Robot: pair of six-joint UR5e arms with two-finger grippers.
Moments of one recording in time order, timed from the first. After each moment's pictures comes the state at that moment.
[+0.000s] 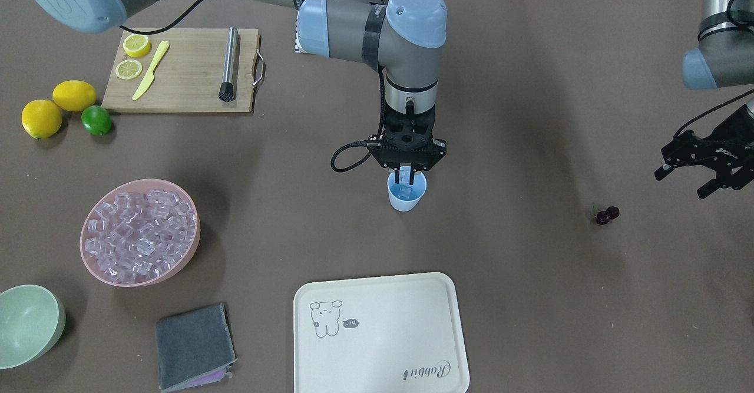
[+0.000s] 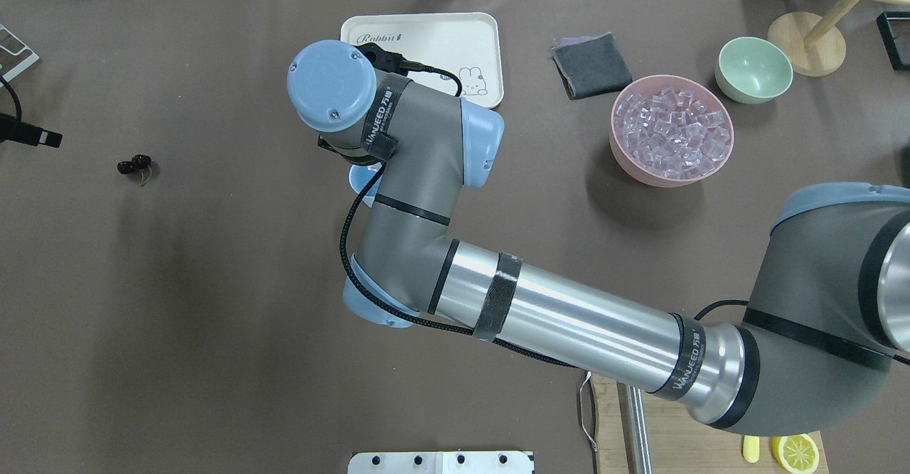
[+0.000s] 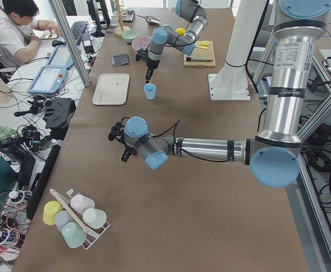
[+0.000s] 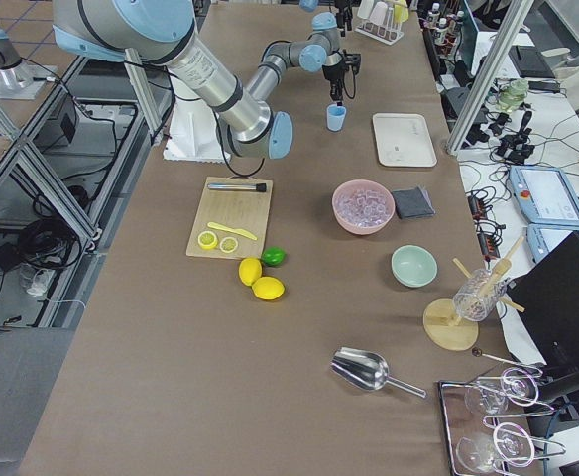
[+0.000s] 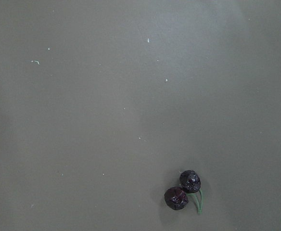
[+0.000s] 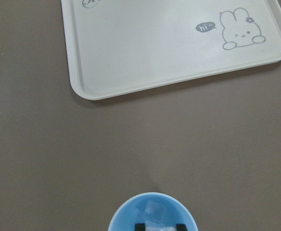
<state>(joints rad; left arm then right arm) -1.23 -1.66 -1.45 -2.44 -2.35 -0.46 0.50 -0.44 1.22 -1.50 1.65 1.39</state>
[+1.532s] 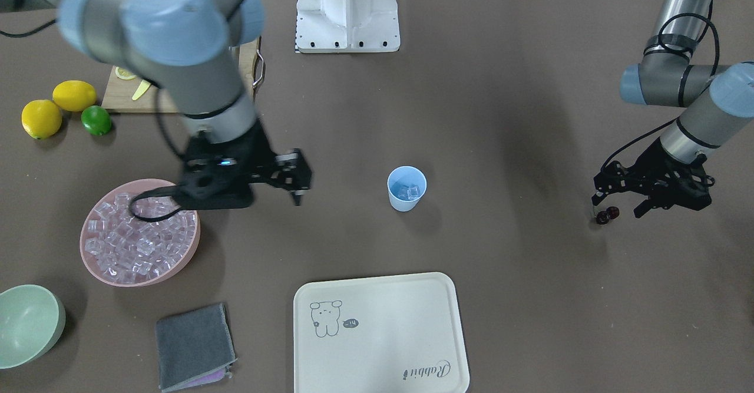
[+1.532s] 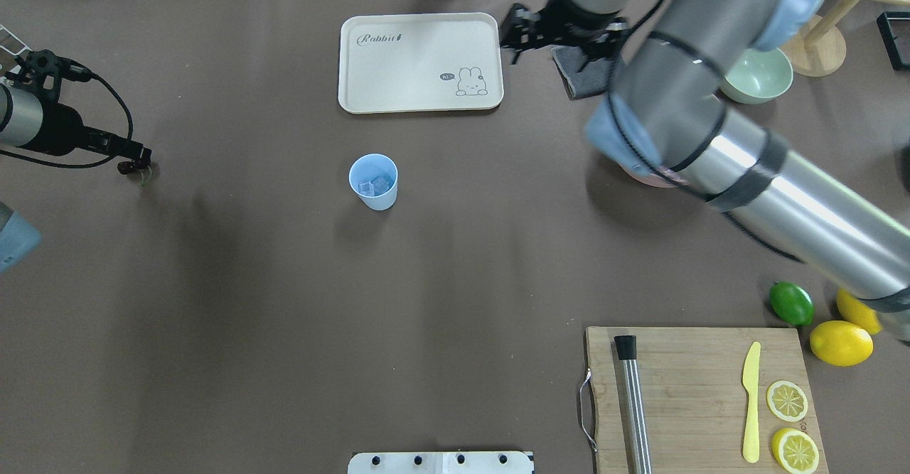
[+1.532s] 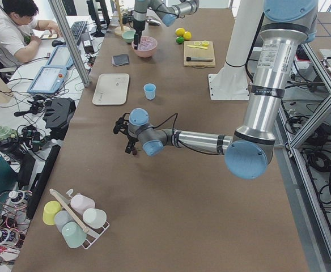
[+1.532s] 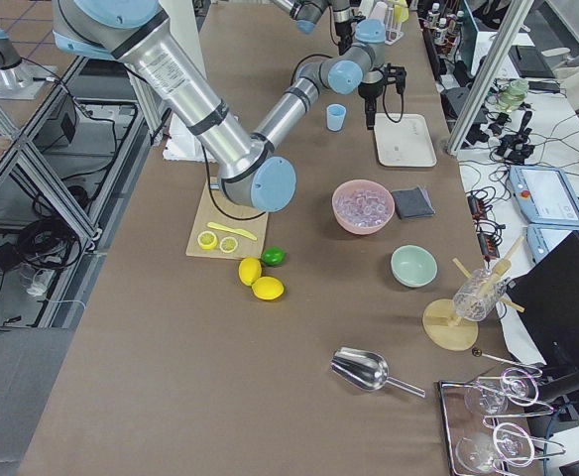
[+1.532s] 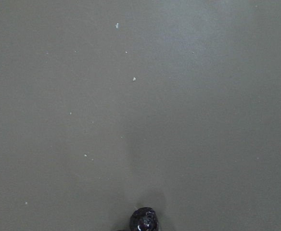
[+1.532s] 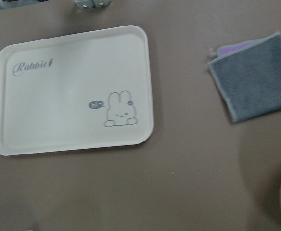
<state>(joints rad) -1.02 -1.76 -1.38 -2.44 -2.14 -0.67 0.95 -0.86 1.64 -1.58 2.12 0.93</state>
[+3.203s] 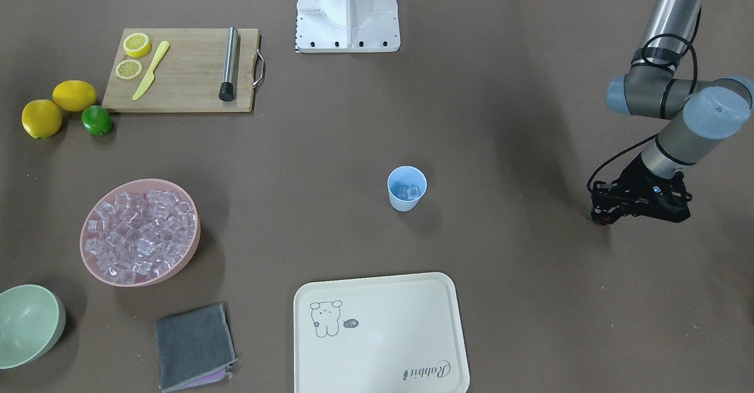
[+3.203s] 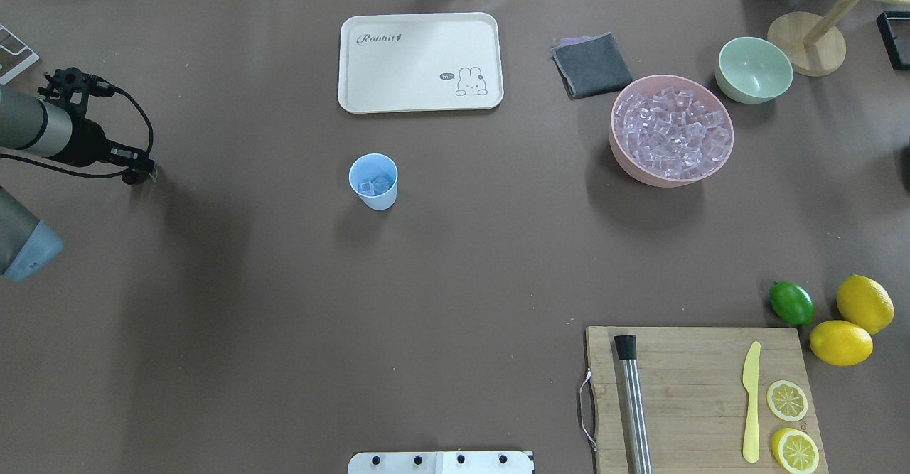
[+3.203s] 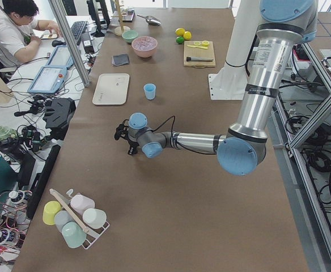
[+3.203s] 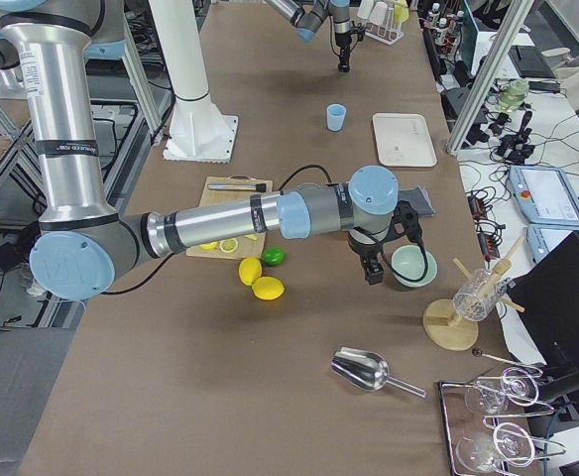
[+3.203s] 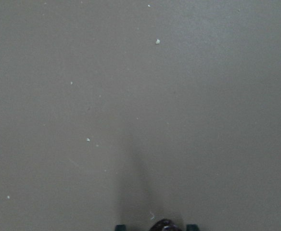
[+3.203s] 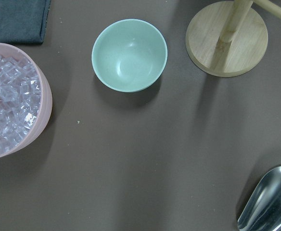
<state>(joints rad) -0.97 -1.80 -1.30 -2.43 -2.10 -0.71 1.55 -1.46 1.71 -1.58 2.49 -0.10</state>
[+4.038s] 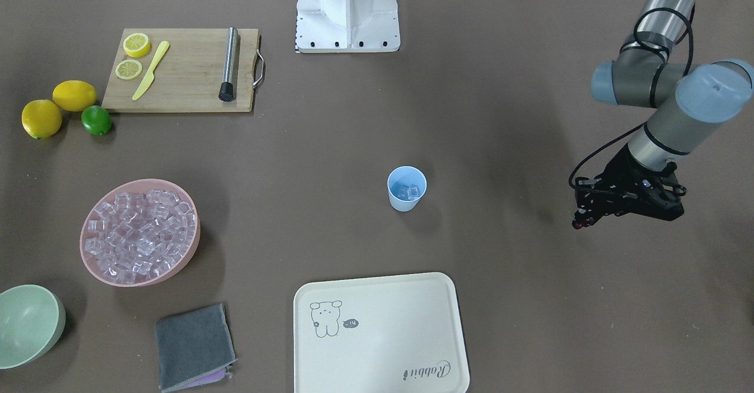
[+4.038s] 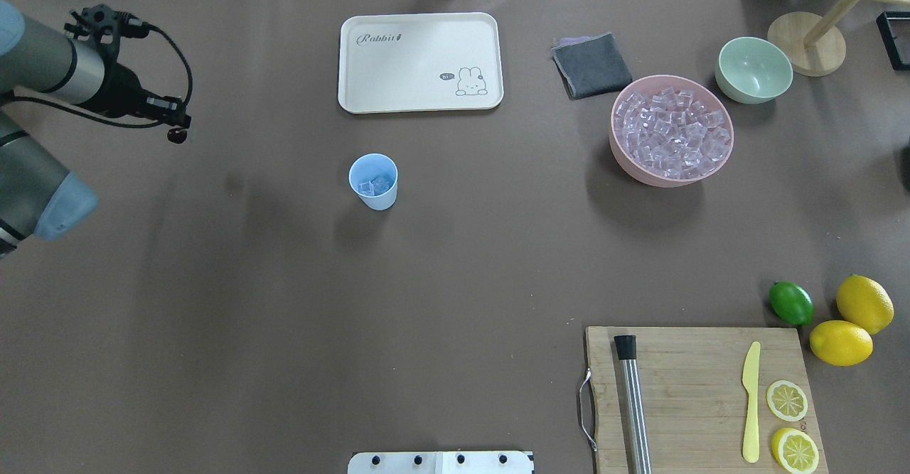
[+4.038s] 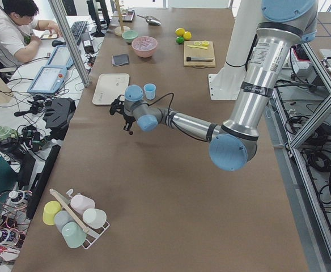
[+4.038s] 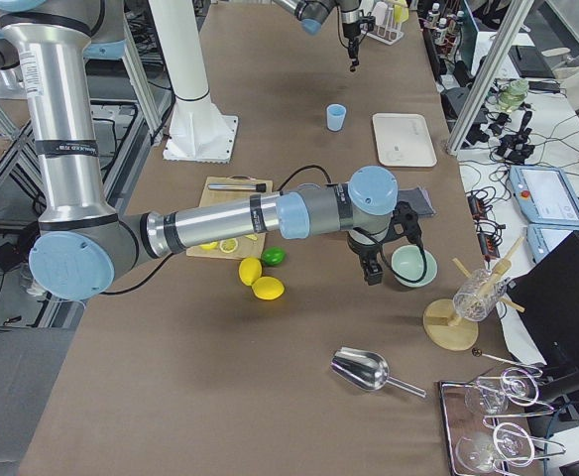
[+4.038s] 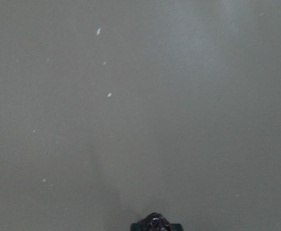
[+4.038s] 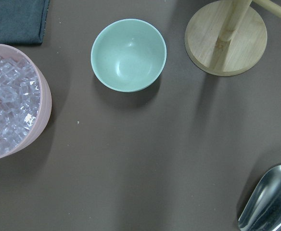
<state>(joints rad) -0.99 -1.93 -1.57 -2.07 -2.13 -0.74 1.55 -1.46 1.71 -1.58 2.49 -0.10</state>
